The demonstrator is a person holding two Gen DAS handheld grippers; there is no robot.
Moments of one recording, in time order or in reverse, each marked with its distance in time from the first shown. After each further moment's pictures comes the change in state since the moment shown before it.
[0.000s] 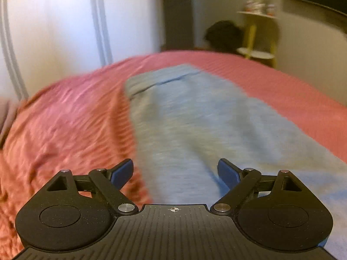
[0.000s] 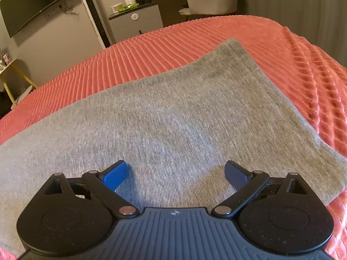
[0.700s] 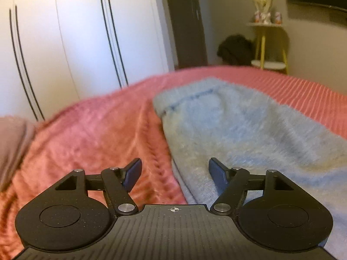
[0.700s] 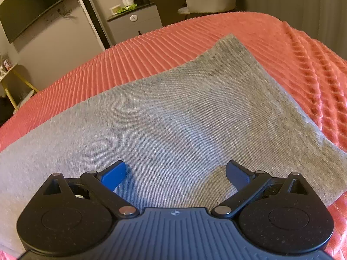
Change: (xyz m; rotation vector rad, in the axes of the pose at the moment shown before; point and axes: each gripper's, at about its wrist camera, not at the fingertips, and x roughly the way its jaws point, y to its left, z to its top) left arm -0.019 0.003 -0.011 0.096 -0.177 0.096; right arm 0.005 -0.005 0.002 0.044 0.003 0.030
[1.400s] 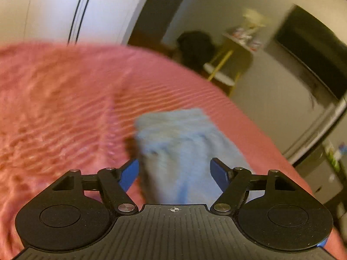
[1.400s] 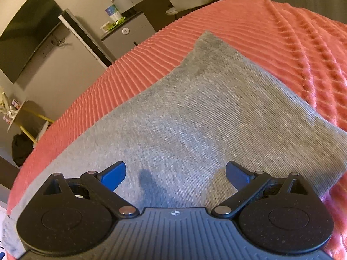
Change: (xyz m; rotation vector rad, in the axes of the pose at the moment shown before) left arm 0.109 0.120 0.058 -0.433 0.256 -0.536; right arm -0.009 -0.026 0.005 0.200 -0.004 0.113
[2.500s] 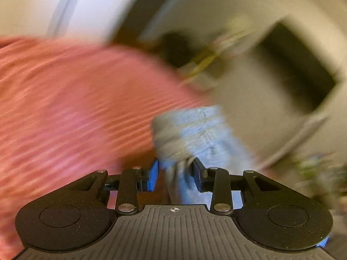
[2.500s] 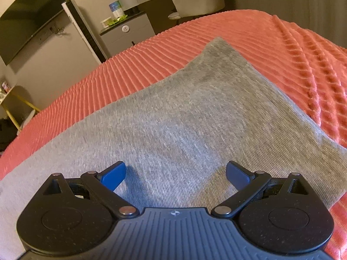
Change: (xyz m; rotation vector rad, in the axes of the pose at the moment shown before) left arm -0.020 0.038 0.020 -0.007 0.055 -0.037; right arm 0.009 0.012 -0.001 -0.102 -0.034 -0.079
